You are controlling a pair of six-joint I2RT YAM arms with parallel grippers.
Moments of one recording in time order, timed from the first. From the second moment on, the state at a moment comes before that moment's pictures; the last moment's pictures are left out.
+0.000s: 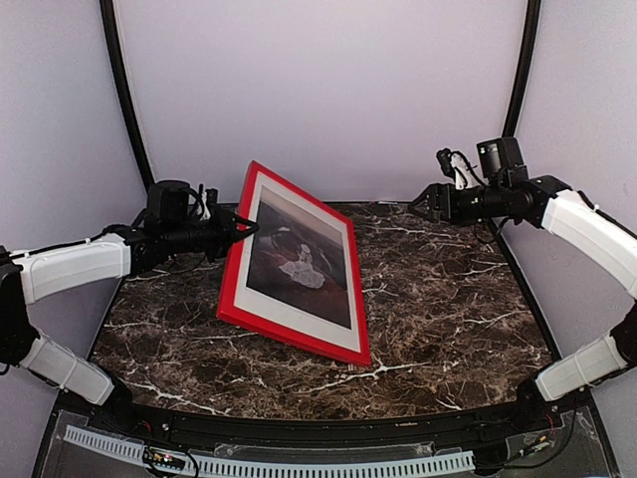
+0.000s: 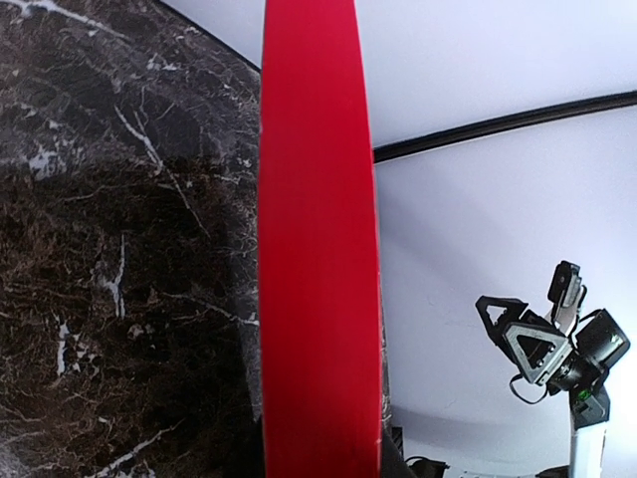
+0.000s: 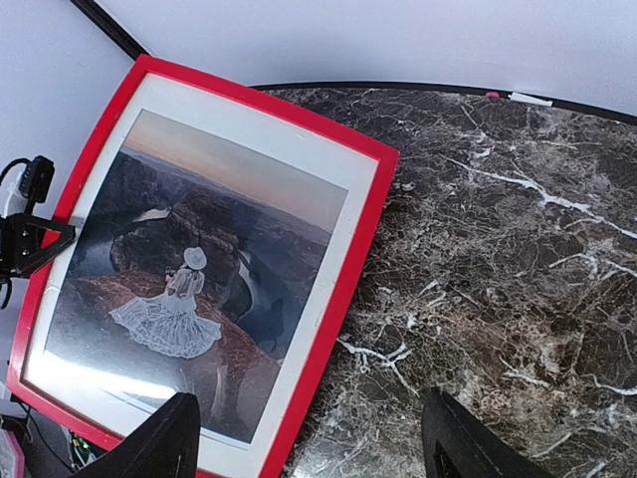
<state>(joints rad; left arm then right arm) -0.48 1.36 0.94 0.02 0.38 -1.03 0.39 1.33 1.26 -0.55 -0.37 0.28</state>
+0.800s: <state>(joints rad) -0.47 1.49 0.71 0.47 0.46 -1.25 0.39 1.36 1.20 -0.55 -0.36 0.28</state>
